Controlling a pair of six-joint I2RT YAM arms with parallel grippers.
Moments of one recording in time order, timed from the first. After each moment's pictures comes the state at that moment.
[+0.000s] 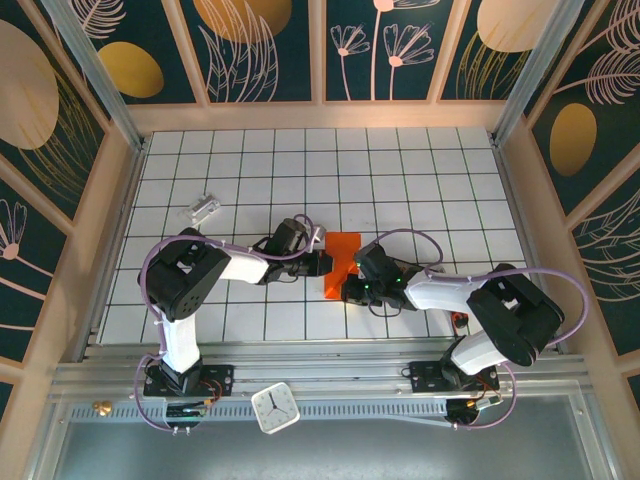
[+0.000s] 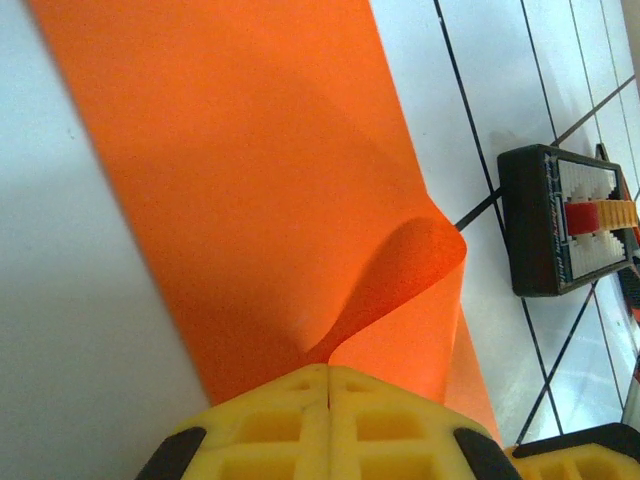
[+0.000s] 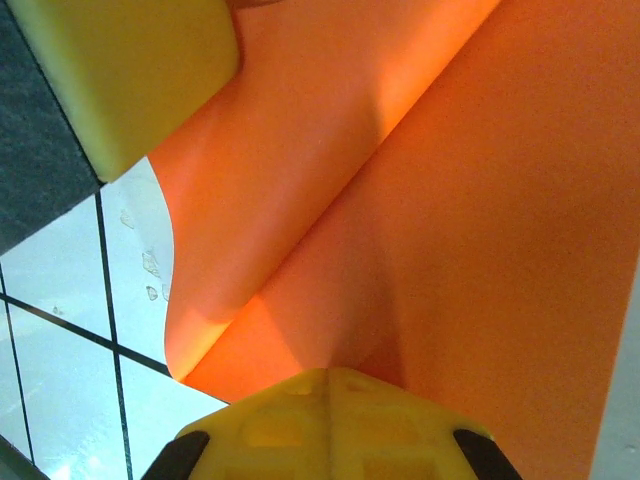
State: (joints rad) left arm -0.69 1.90 0.82 0.33 0.46 -0.64; right arm 0.79 1.47 0.53 -0.03 -0.21 0.86
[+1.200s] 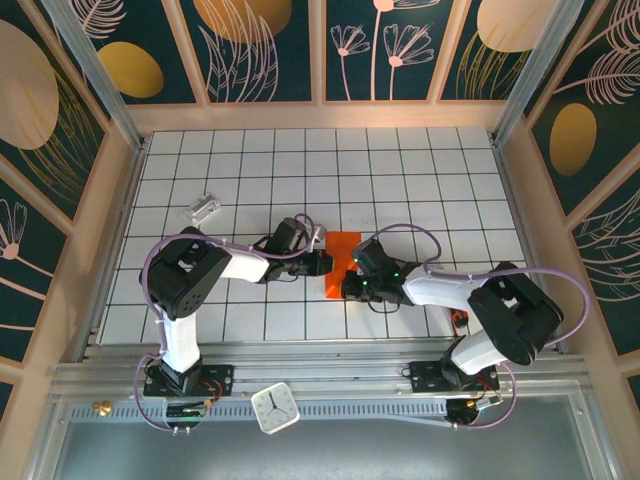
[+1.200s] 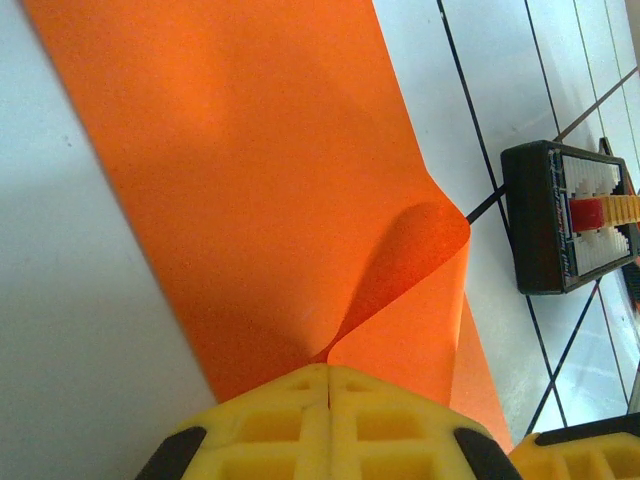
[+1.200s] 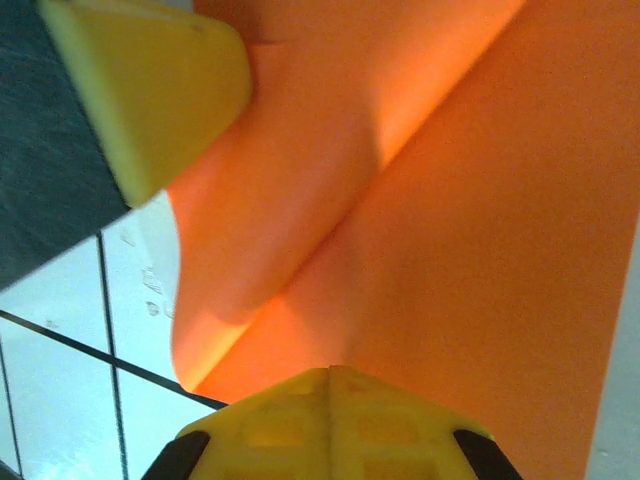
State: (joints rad) left arm -0.69 1.91 0.82 0.33 0.47 -0.62; right arm 0.79 1.47 0.60 -0.11 -0.18 0.83
